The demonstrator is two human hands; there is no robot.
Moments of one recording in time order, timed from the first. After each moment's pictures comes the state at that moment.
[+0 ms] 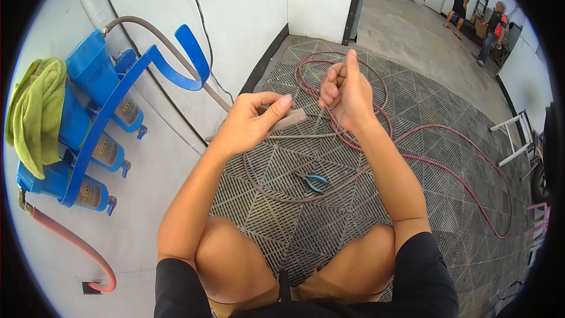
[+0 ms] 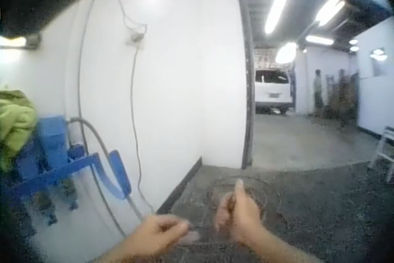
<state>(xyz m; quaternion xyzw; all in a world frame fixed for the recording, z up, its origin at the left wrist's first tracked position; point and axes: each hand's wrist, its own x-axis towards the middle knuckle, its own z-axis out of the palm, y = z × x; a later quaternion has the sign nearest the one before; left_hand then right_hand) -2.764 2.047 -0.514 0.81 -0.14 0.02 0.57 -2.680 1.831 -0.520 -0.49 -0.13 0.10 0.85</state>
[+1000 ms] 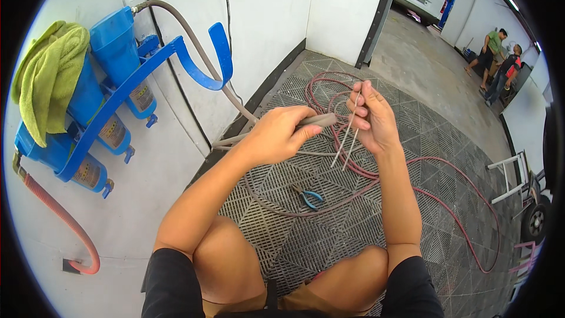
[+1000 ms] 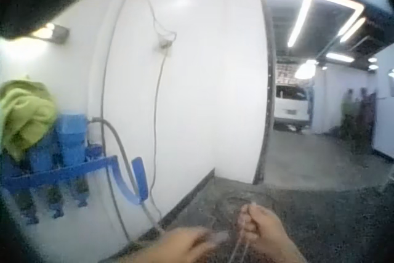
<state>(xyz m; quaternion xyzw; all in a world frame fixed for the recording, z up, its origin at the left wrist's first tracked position) -2.754 2.034 -0.522 0.87 -0.24 0.16 0.39 -2.668 1.805 -0.518 -0.39 -0.23 0.20 0.87</state>
